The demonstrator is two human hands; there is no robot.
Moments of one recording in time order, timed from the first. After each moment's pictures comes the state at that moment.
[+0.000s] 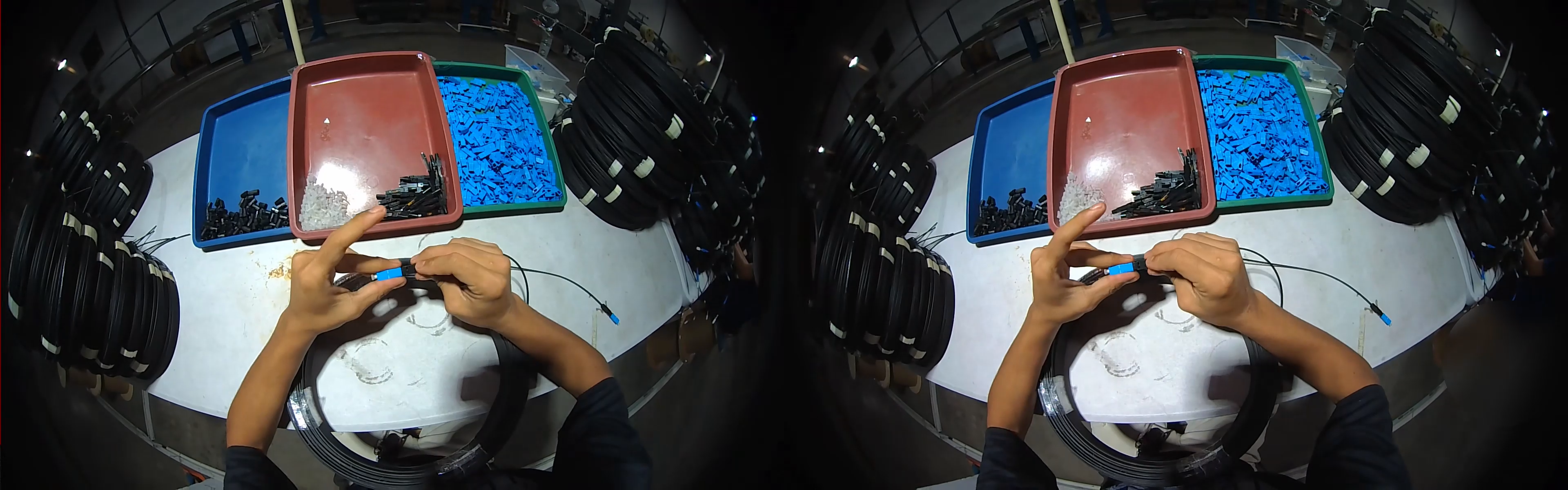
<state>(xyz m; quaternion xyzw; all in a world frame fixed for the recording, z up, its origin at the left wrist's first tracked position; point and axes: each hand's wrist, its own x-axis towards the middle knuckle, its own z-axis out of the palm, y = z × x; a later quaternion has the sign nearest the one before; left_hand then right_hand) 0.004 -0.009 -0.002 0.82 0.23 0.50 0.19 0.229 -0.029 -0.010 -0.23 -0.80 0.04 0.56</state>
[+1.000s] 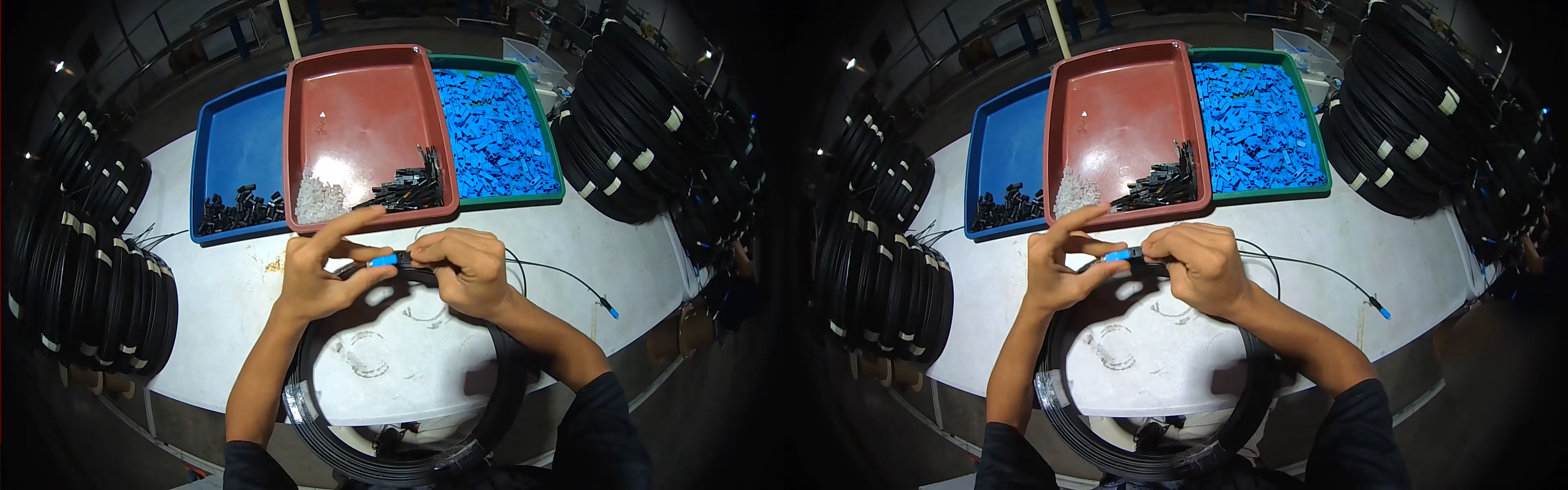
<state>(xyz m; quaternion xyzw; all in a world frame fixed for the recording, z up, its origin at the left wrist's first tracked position) 0.004 -0.009 0.003 0.82 0.24 0.48 0.21 0.233 -0.031 -0.010 -0.28 -0.80 0.07 0.52</state>
